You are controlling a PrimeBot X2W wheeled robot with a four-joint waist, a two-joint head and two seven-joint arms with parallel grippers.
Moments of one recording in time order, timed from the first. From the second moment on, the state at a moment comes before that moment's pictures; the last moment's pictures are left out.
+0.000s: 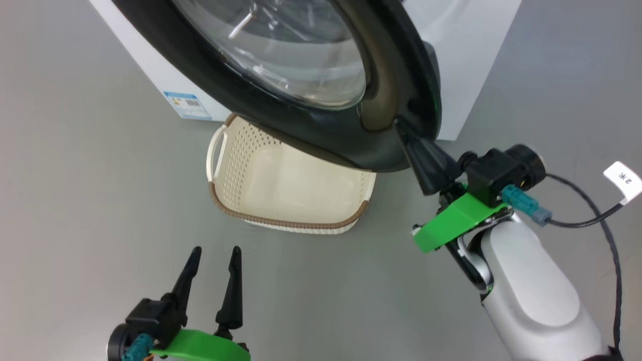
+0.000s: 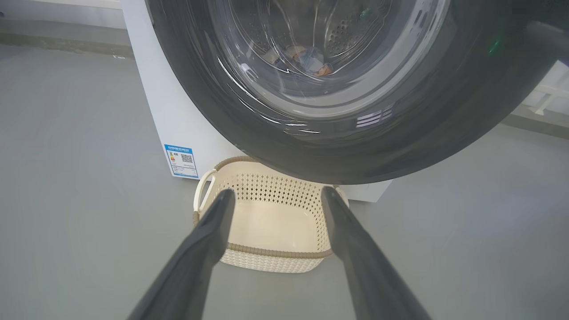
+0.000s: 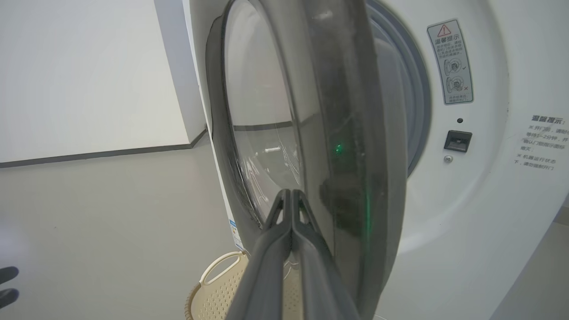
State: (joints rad) left arm -0.07 0.04 -0.27 0.12 -0.33 0.03 -0.26; right arm -0.56 -0.10 0.32 0.33 0.17 0.13 -0.26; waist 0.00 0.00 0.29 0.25
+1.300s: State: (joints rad) left arm -0.17 0.04 -0.40 -0.10 -0.41 0.11 -0.26; right arm -1.06 -0.37 0.25 0.33 0.17 0.13 -0.26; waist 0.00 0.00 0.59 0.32
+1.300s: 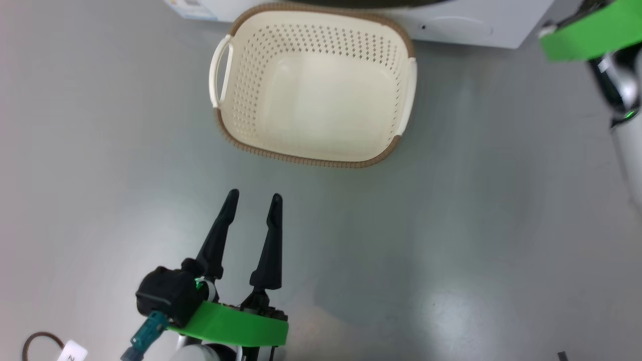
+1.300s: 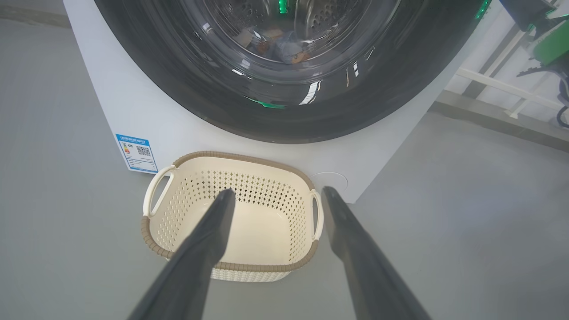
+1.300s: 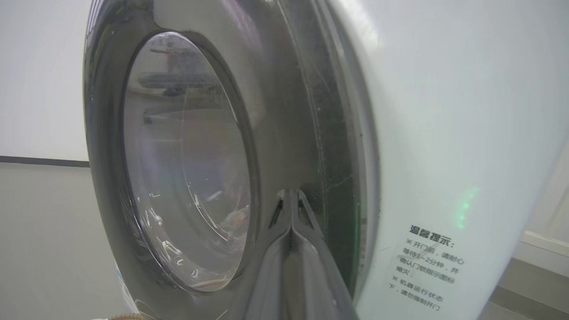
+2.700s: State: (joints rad) left arm -0.09 0.04 -0.22 0.19 -0.39 0.03 -0.26; right arm -0.37 -0.21 0.02 0.22 0.15 0.14 -0.26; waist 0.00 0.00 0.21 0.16
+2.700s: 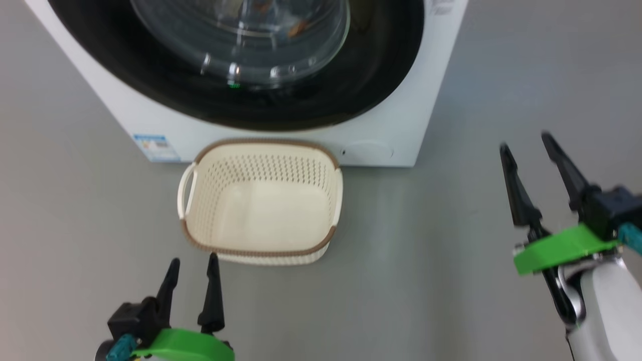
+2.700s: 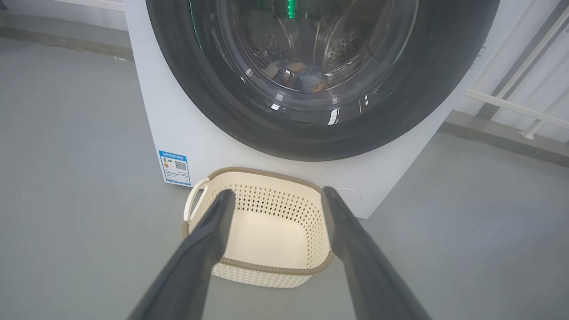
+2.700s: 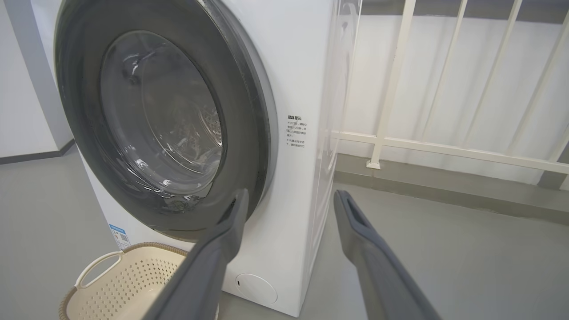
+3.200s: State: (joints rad) left arm -0.02 0.04 -0.18 0.23 -0.36 -0.01 -0.26; right arm -0.12 -0.14 -0.15 0.13 0.10 0.14 -0.26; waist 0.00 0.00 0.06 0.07
